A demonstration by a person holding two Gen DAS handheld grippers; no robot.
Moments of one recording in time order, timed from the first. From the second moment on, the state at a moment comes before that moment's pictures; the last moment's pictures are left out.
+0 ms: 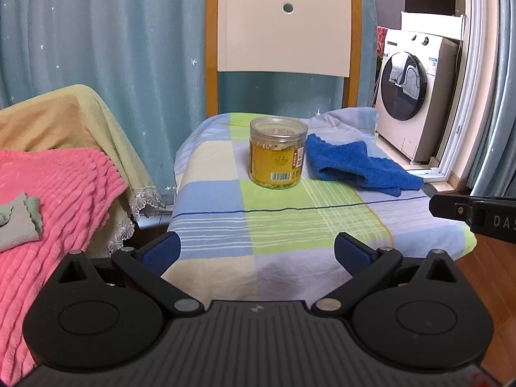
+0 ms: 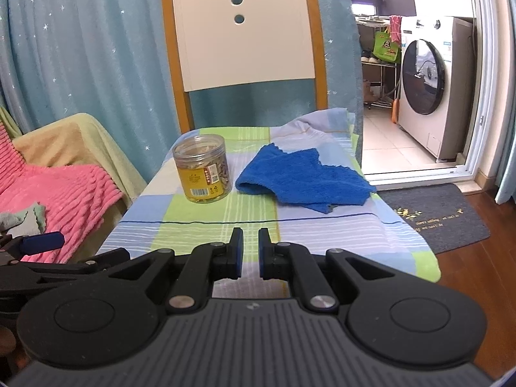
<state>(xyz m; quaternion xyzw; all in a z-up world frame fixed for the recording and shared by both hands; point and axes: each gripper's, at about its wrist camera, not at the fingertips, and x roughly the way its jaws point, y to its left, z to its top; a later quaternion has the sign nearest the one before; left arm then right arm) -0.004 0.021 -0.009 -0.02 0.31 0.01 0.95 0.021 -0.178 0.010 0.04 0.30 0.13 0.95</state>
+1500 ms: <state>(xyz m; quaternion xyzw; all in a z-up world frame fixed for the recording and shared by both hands) 0.084 0.059 -0.014 0.00 0.33 -0.02 0.94 0.126 -0.099 -0.036 -0.33 0.24 0.13 0.90</state>
